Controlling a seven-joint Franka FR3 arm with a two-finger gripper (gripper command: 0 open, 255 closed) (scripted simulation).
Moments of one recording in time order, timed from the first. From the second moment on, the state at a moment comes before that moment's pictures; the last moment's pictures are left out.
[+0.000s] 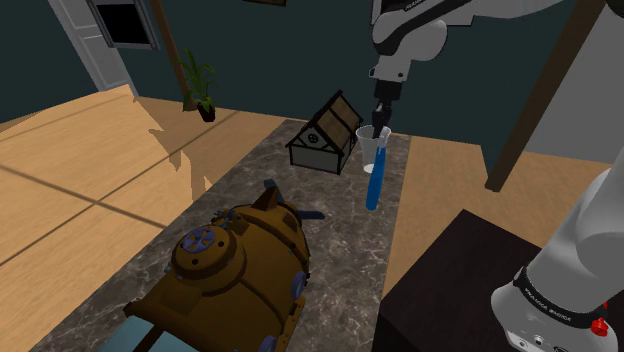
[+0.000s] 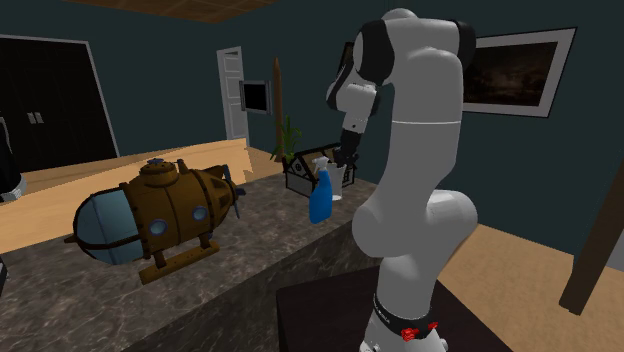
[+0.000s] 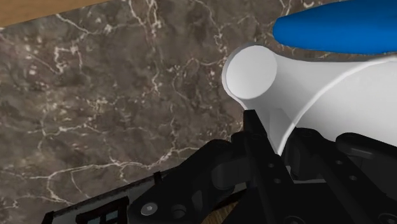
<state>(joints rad) 0.03 0.07 -0.30 -2.02 0.30 1.90 -0.69</state>
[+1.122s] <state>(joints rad) 0.03 0.11 -0.29 -2.06 0.32 1.98 -0.72</state>
